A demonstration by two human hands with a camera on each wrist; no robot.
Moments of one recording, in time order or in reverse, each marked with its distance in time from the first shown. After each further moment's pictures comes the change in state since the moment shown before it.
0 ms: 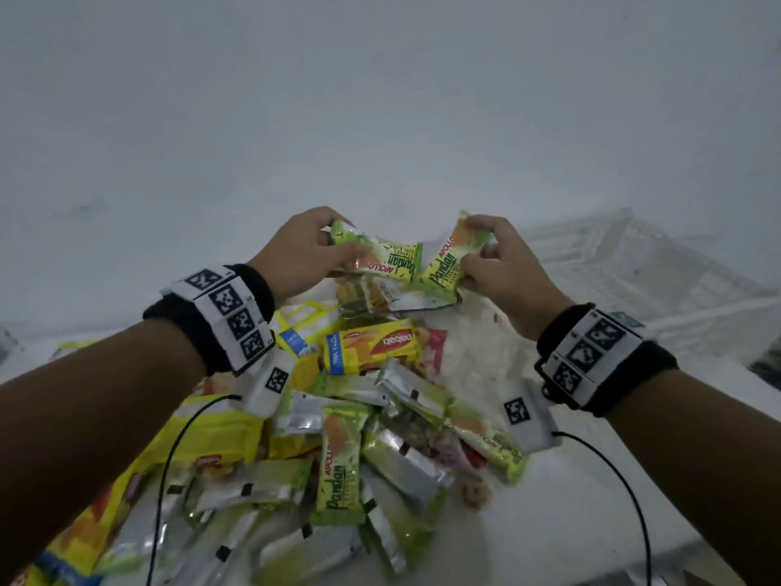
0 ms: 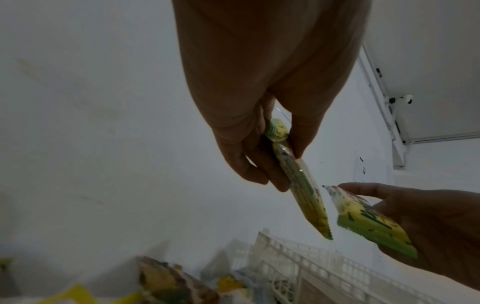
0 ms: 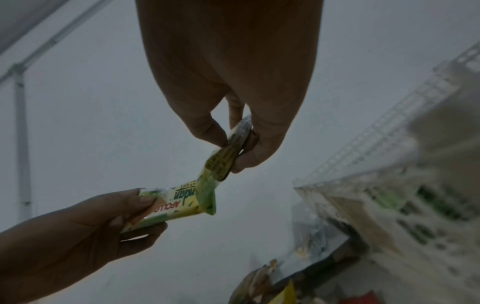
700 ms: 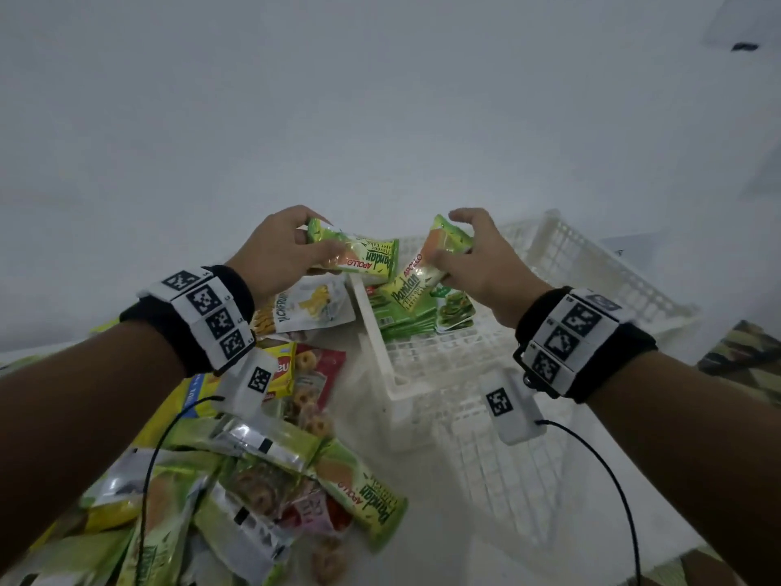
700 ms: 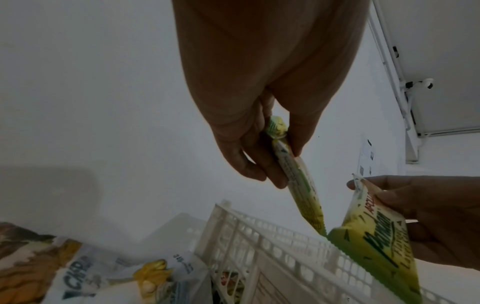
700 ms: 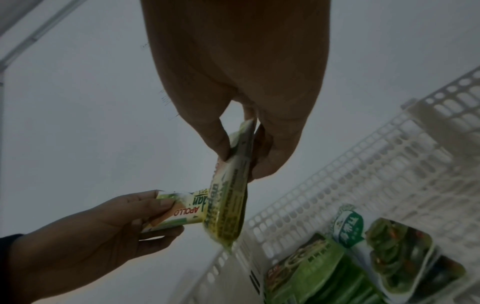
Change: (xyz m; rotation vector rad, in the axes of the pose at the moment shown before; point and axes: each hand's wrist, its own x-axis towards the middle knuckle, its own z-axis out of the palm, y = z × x) left_hand 0.086 0.027 0.140 0.007 0.020 -0.011; right_hand 0.065 0.030 -0.139 -0.136 -0.028 0.088
